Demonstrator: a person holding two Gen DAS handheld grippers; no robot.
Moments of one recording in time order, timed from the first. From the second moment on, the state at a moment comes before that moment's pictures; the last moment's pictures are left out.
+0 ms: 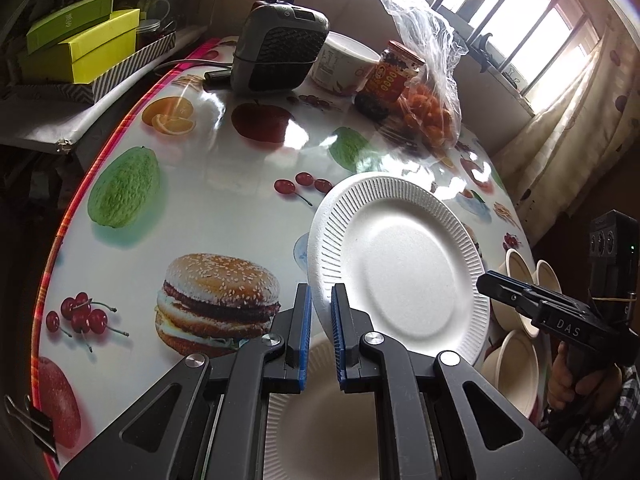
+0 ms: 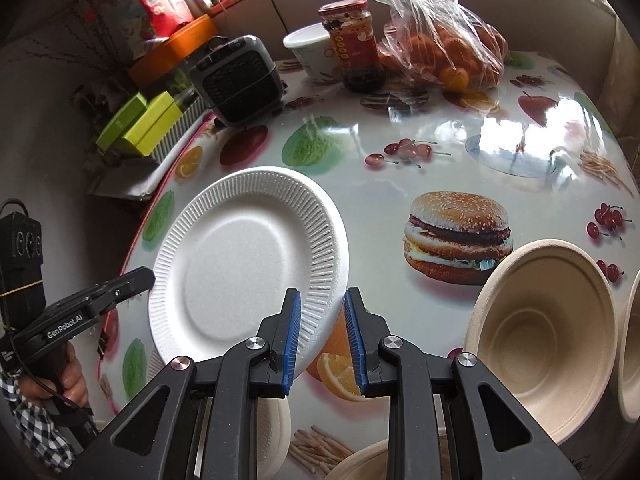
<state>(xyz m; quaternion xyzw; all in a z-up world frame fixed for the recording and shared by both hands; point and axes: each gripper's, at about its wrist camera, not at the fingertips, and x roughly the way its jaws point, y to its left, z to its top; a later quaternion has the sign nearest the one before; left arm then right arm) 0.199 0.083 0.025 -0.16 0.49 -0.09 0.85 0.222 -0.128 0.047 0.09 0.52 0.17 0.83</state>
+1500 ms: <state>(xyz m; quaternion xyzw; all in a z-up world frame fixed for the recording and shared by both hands) 0.097 0.100 0.006 -0.16 0.49 -0.08 0.85 0.132 -0.098 0.029 0.06 0.53 0.20 0.82</state>
